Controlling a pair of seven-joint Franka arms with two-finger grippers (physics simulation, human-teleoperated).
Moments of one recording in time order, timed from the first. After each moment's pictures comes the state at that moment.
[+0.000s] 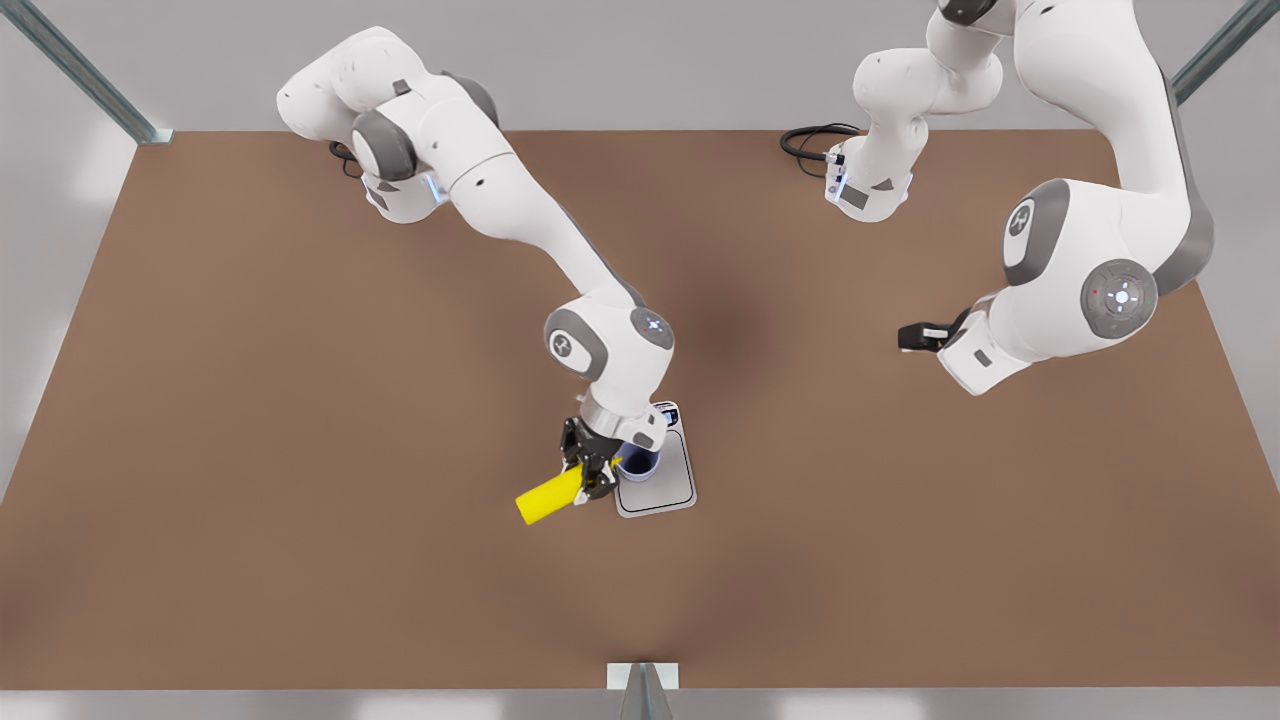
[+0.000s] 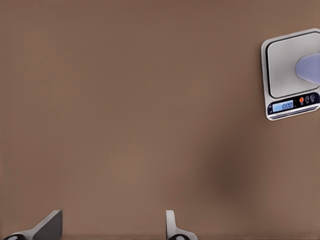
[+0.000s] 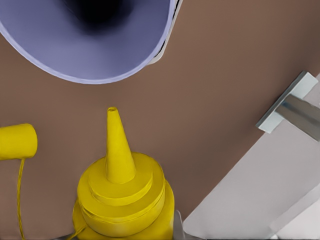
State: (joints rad) left arm 0.00 0.21 -0.17 -1.51 -0.05 1.44 -0.11; right arm 0.84 0.95 -0.25 -1.04 -0.52 2.06 -1.08
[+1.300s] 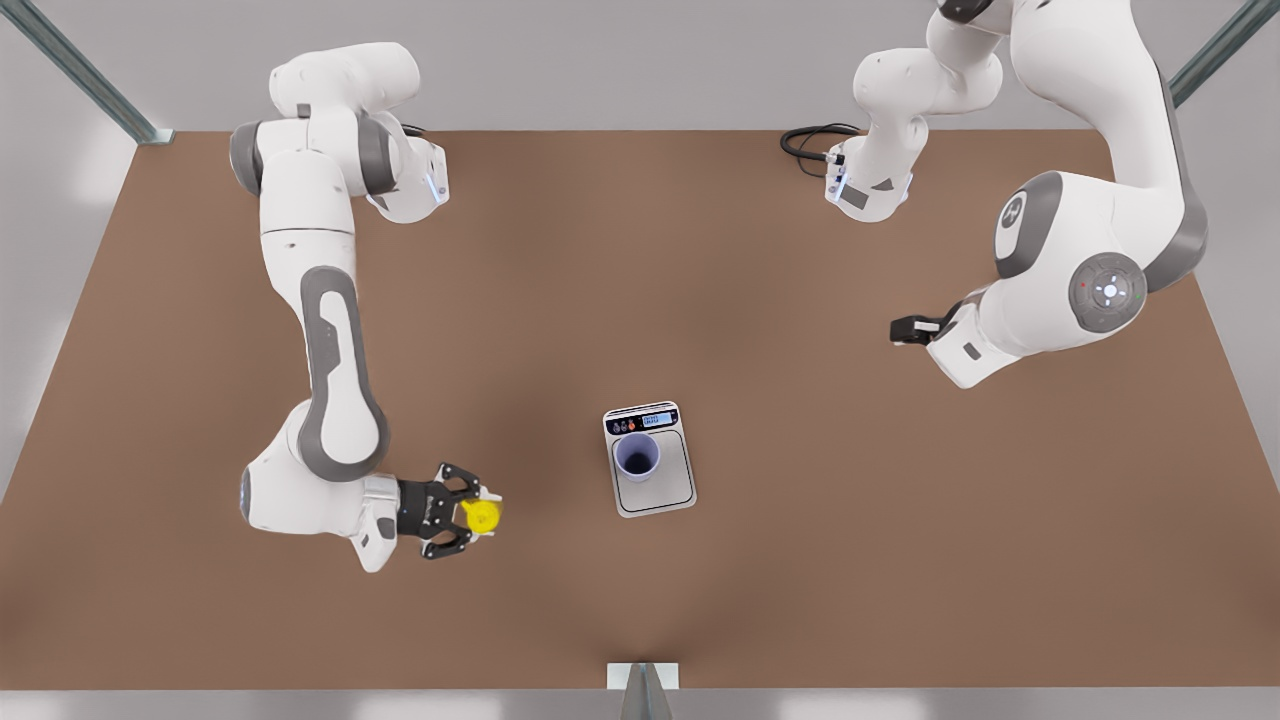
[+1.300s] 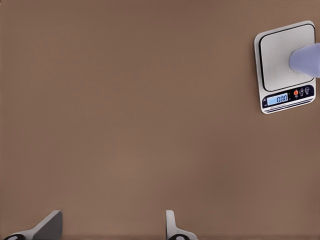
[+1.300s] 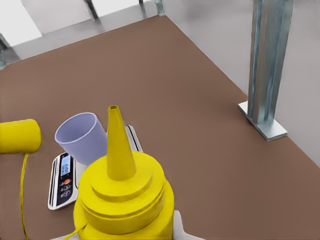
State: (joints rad) left arm 0.00 0.21 -0.20 -1.49 -0.05 1.42 -0.12; right arm 0.29 0.89 -0.22 -1.14 1.17 1.86 -1.58
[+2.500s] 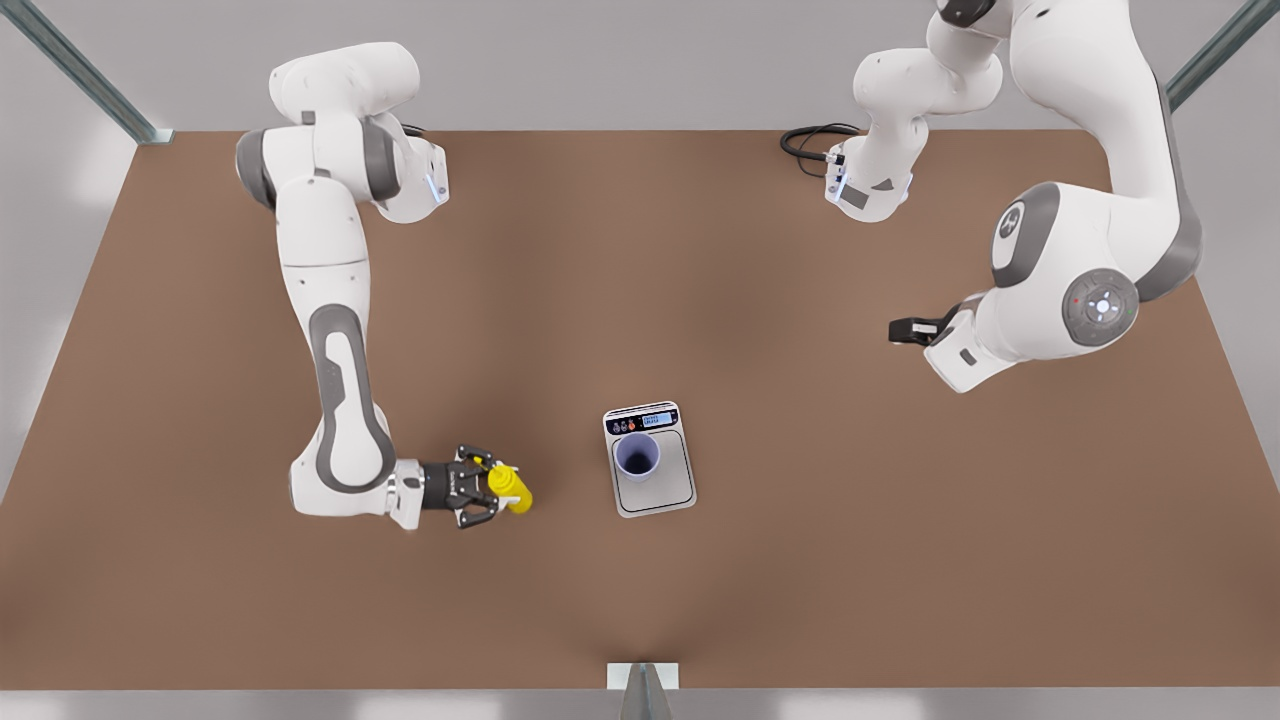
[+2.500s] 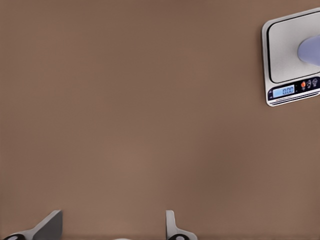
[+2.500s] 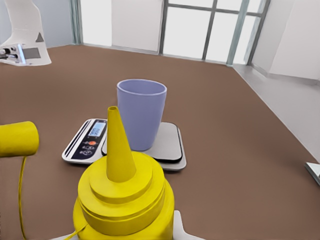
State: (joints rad) left arm 0.00 0.23 -0.20 -1.50 -0.05 1.39 -0.12; right arm 0.30 0.91 -0.22 -1.38 1.38 1.80 -2.36
